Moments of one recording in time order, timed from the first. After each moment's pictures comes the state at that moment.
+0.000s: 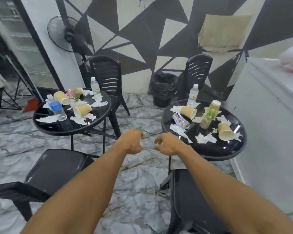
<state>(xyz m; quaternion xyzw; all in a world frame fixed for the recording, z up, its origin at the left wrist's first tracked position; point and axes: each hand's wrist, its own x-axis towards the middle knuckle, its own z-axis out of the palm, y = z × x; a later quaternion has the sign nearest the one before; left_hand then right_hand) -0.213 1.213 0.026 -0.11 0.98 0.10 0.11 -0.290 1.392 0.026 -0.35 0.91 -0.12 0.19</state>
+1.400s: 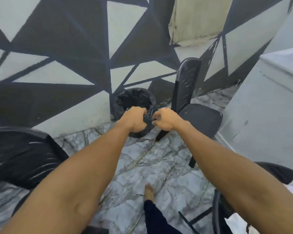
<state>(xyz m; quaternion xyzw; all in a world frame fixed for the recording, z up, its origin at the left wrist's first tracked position) -1.149 0.847 0.021 0.14 0.98 0.10 0.07 -1.144 1.024 0.024 -0.14 0.96 -0.19 0.11</state>
